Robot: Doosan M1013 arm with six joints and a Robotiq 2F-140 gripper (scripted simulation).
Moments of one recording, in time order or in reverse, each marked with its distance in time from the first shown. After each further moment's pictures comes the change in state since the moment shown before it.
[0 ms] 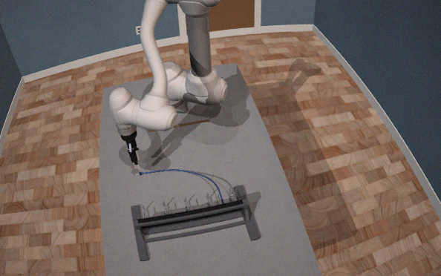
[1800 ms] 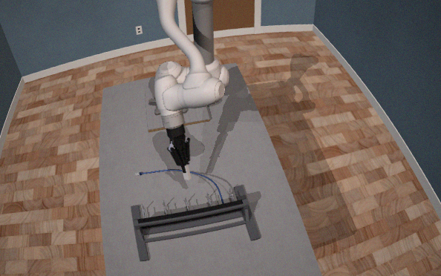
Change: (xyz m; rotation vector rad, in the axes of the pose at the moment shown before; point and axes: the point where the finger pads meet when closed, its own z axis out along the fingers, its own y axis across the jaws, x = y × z) arm 0.226 0.135 -0.036 -0.507 0.299 0.679
